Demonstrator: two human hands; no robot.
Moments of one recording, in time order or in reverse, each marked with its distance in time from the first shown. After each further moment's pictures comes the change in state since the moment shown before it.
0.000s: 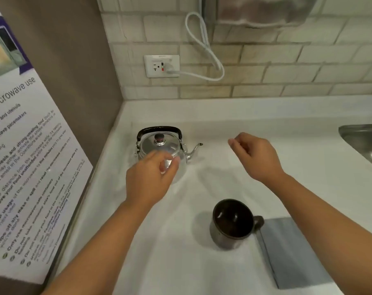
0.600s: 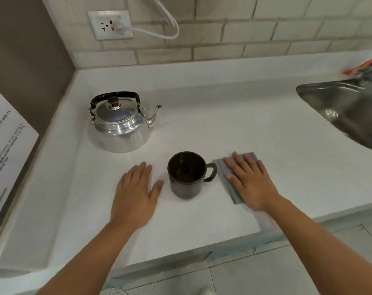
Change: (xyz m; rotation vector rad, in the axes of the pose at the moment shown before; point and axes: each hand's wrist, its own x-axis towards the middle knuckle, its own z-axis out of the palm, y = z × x) left_hand -0.133 0.005 0.052 0.212 -0.501 0.005; right_hand -0.179 0.107 -0.006 -0.396 -0.430 0.165
